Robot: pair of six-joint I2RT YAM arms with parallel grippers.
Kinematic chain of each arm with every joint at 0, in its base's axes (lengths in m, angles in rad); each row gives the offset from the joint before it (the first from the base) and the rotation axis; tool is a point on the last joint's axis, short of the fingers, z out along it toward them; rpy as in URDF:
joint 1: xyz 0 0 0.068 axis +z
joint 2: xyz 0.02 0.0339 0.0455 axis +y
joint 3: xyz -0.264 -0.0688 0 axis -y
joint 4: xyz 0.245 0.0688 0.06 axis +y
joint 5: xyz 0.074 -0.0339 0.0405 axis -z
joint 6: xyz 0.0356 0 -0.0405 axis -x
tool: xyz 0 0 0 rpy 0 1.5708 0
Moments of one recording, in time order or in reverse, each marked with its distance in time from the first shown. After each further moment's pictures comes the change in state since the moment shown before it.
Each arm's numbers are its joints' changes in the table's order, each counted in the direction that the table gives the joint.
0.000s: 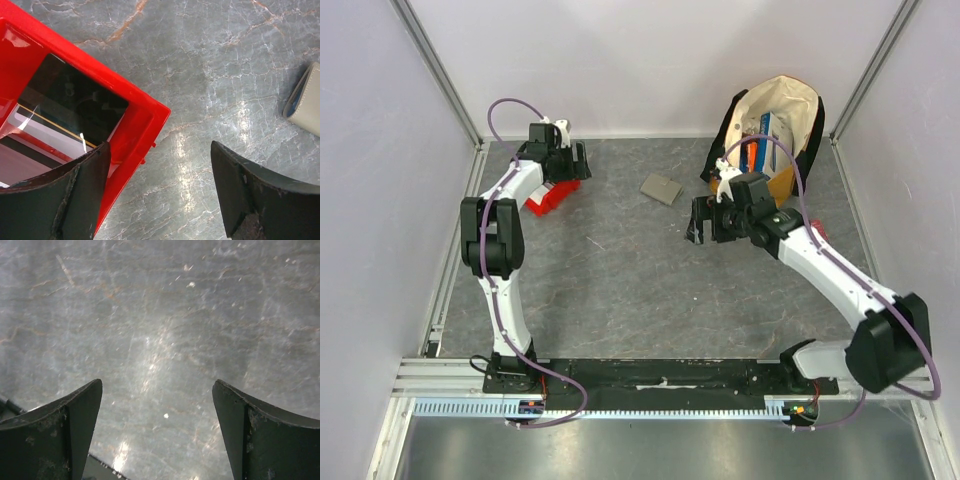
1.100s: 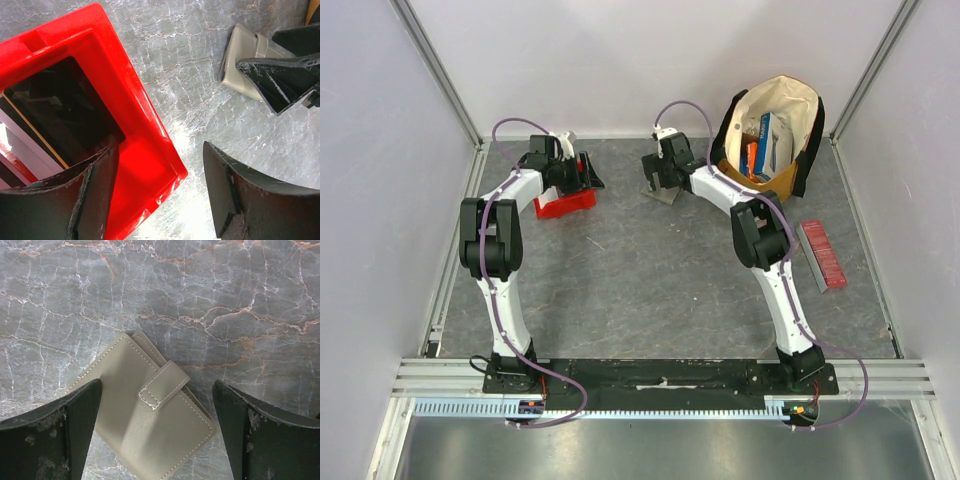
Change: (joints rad) left arm 0.006 -0.021 -0.126 -0.064 0.305 0.138; right arm 0.023 1.186 1.028 -0.156 0.322 0.208
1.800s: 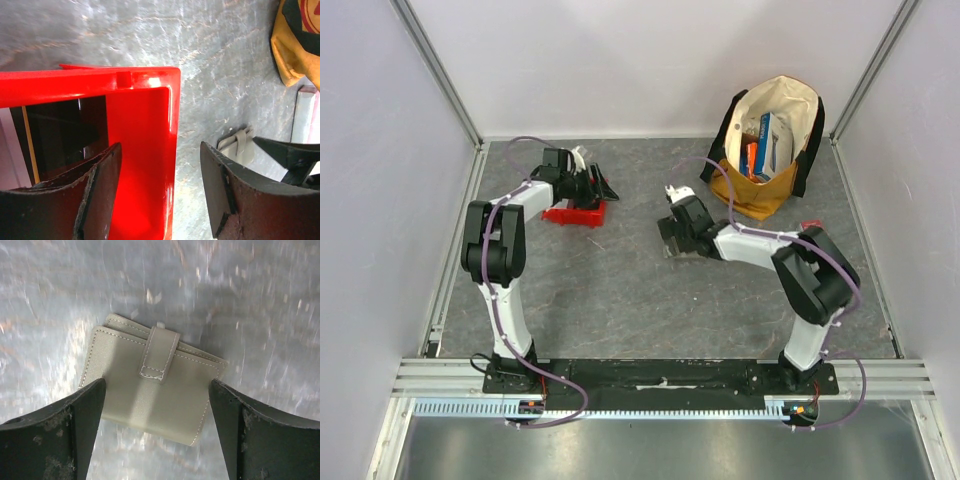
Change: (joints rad) left arm -0.058 -0.053 -0.149 -0.085 0.051 0.188; right arm 0.170 -0.617 -0.945 -0.203 0.143 -0.037
